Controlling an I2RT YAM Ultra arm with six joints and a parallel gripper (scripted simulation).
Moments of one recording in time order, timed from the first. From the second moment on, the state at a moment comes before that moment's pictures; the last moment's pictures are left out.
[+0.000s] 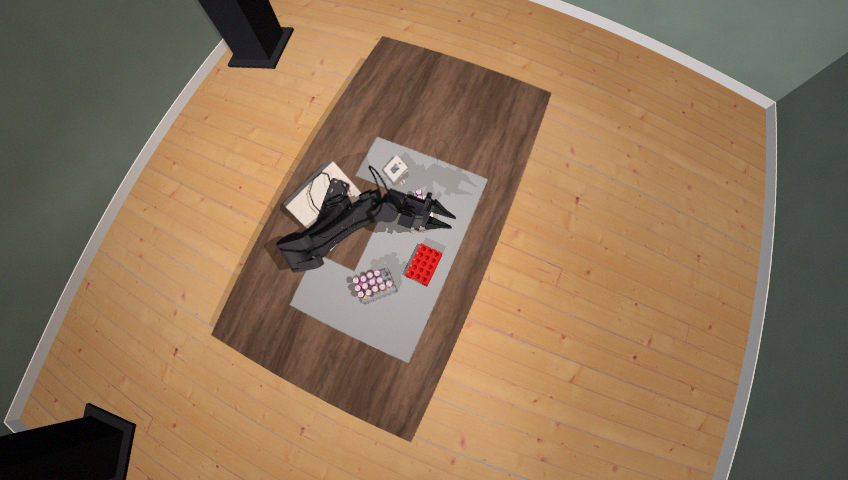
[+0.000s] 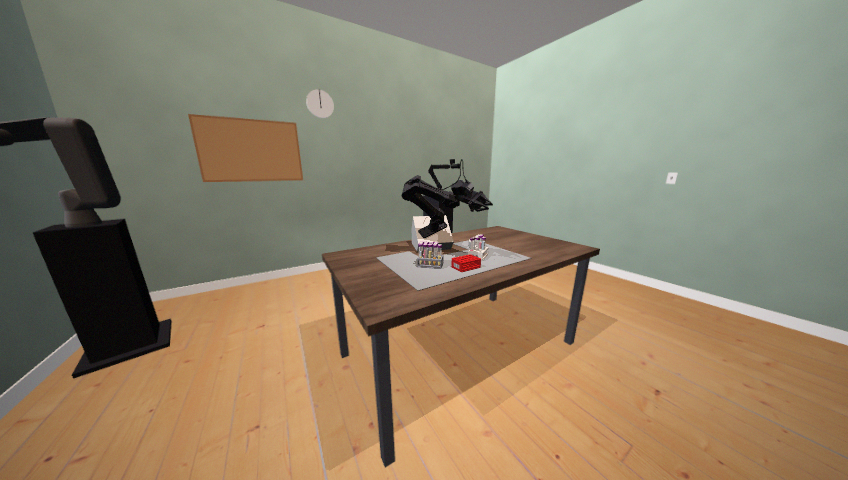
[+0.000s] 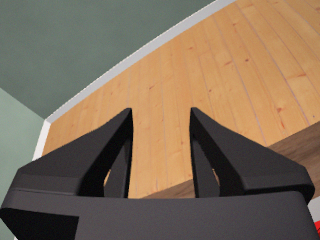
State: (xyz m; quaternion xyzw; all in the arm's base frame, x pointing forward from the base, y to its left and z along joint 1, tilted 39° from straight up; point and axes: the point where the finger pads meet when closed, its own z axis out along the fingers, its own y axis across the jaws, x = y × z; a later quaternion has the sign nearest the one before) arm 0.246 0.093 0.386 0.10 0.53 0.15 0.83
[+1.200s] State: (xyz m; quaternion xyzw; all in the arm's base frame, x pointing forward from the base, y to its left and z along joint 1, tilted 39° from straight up) arm 0.298 0.063 0.304 0.04 0.76 -0.01 0.65
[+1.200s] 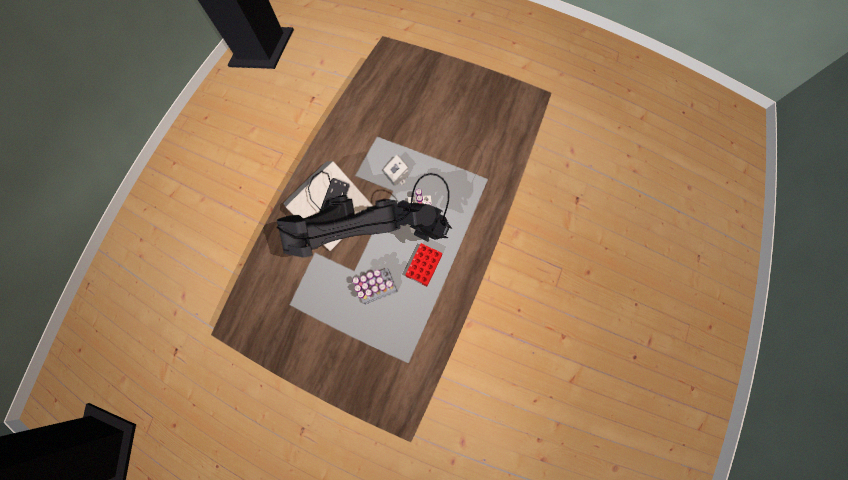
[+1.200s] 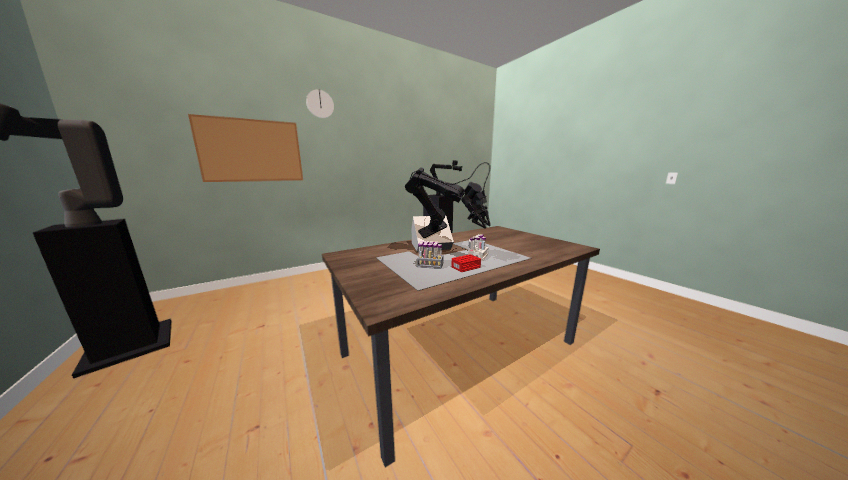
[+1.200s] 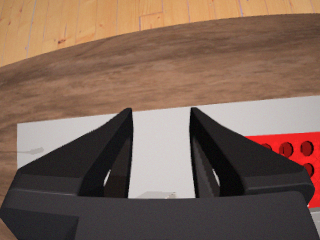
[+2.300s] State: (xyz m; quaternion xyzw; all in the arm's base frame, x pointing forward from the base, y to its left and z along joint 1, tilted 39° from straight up) arm 0.234 0.009 0.261 0.07 0.90 -0.09 0.42
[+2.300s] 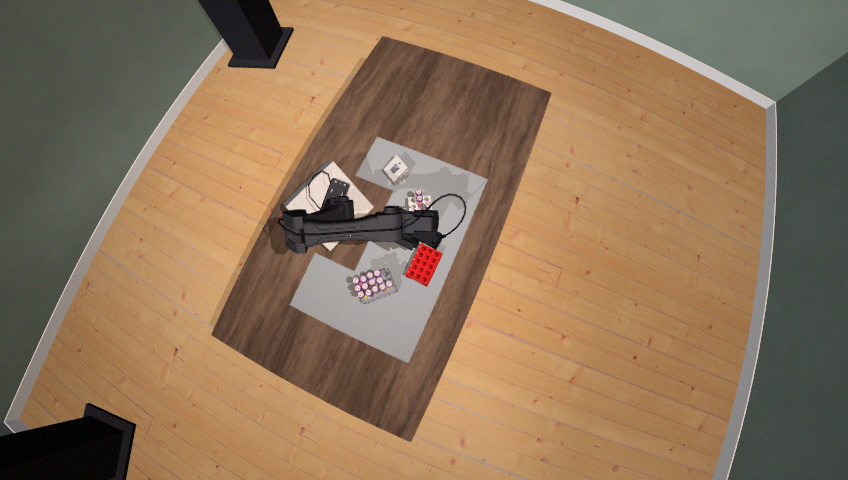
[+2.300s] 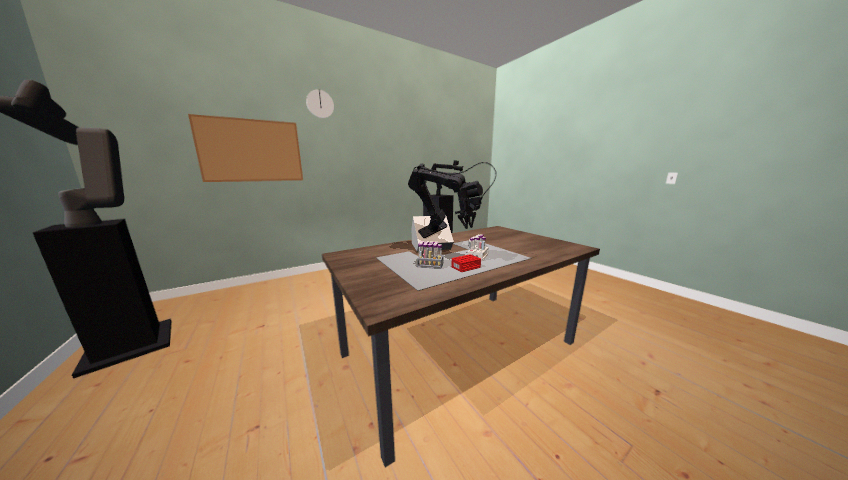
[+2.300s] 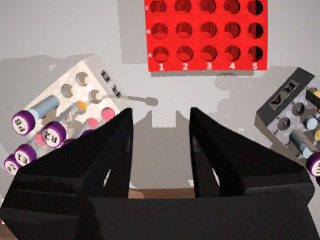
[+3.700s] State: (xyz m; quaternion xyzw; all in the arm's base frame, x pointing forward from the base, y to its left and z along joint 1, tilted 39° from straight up) arm 0.197 -0.022 0.218 0.05 0.95 -0.13 0.29
